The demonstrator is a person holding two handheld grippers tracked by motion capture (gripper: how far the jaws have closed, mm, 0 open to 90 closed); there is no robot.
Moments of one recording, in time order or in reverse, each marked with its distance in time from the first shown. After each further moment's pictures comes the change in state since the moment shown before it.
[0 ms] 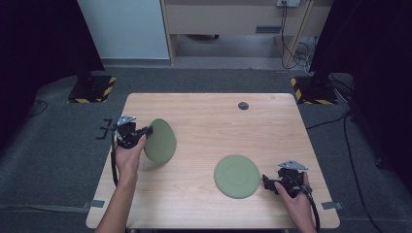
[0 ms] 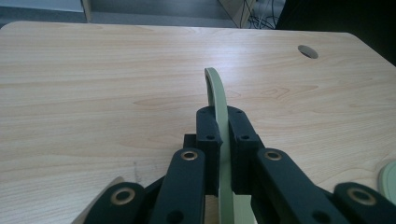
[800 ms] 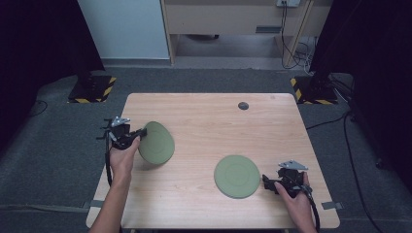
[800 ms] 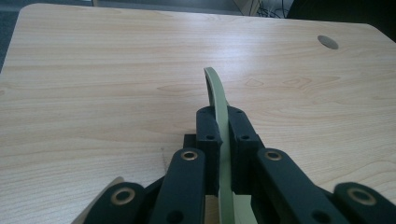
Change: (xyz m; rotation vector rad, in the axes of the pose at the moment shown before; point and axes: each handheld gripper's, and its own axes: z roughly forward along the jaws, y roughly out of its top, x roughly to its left) left arm 0.026 -0.009 0.002 0.030 0.019 -0.018; right arm 0.000 0.000 0.000 0.000 0.000 0.000
